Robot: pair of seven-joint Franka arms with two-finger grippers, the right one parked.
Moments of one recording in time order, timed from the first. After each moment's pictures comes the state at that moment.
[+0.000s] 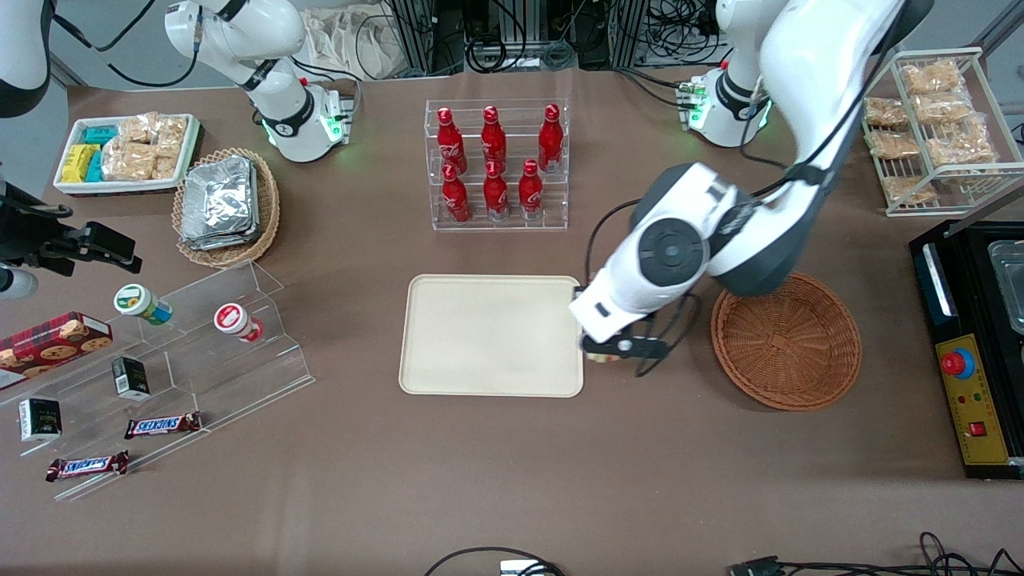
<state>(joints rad) -0.15 0.62 -0.56 -1.39 0.15 1.85 -0.56</state>
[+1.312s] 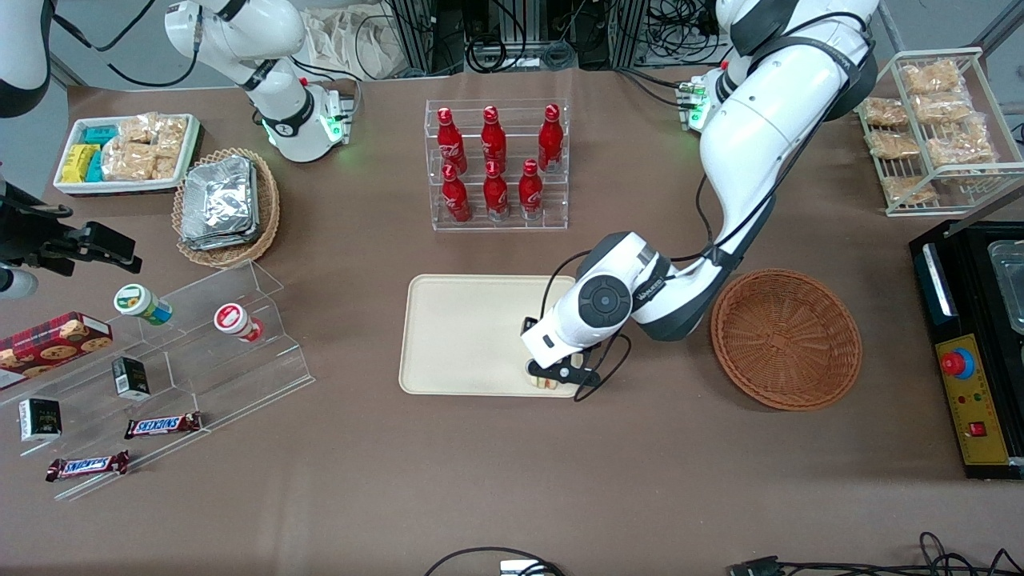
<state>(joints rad) -0.21 0.86 -0.56 -1.39 0.24 2.14 -0.55</state>
